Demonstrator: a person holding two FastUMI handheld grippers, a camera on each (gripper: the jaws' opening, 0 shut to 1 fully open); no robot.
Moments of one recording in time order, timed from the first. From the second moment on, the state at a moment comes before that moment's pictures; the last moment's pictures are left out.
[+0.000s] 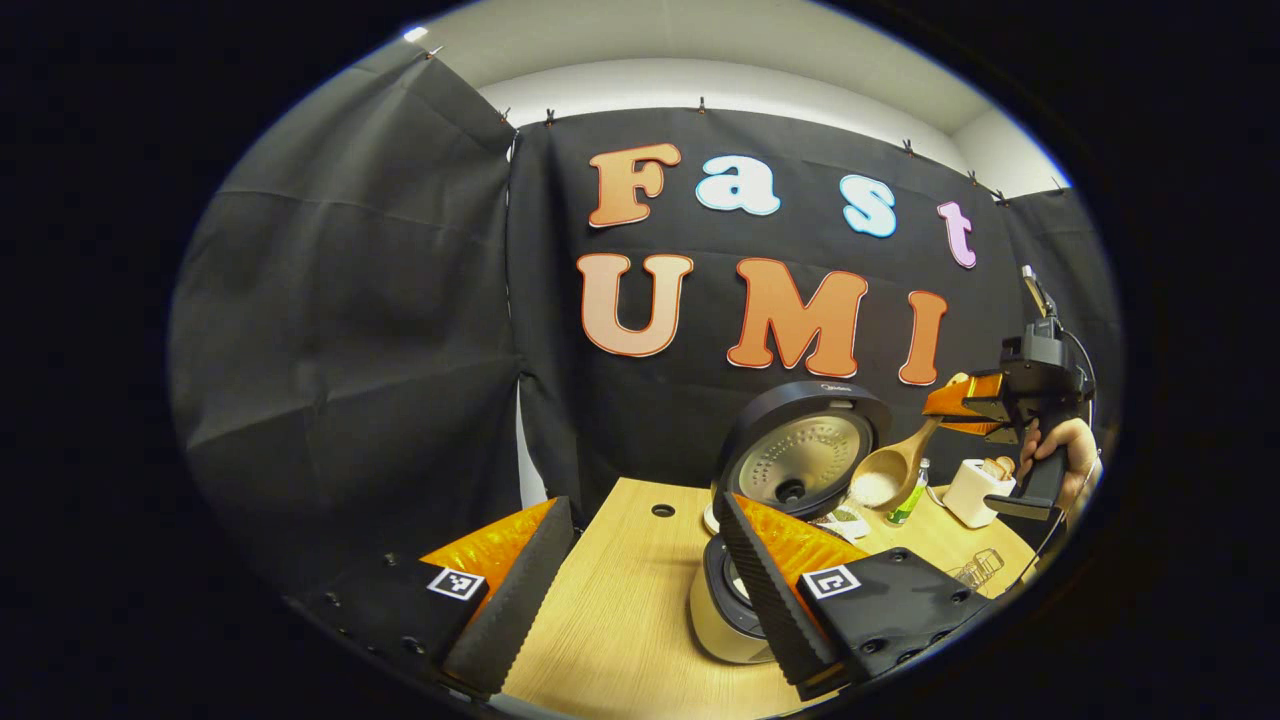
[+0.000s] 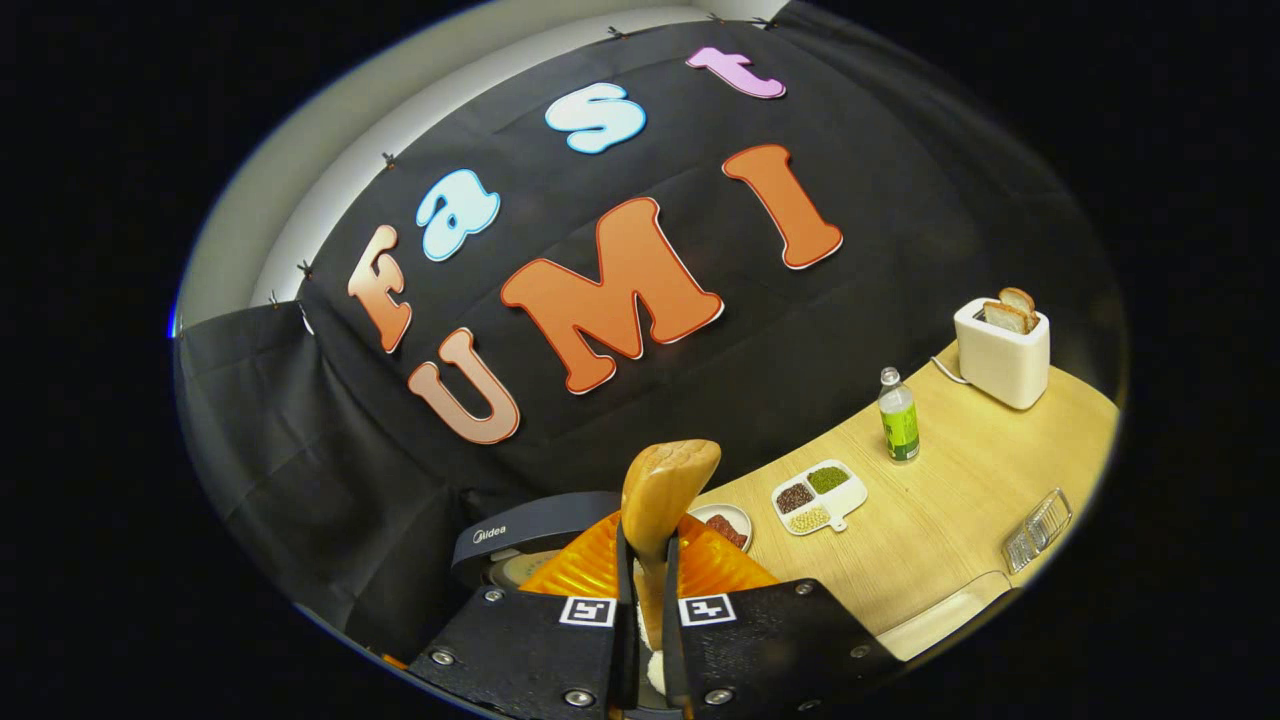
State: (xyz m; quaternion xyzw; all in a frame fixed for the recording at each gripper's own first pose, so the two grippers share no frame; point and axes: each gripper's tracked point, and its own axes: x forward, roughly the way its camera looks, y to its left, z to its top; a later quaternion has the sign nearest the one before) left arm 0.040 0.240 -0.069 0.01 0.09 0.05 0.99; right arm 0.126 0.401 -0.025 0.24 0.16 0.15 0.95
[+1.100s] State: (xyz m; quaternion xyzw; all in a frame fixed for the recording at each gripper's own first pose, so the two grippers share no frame) left arm 0.038 0.244 -0.067 0.01 0.09 0.06 0.99; right arm 0.109 0.424 -0.004 0.12 0.10 0.20 0.97
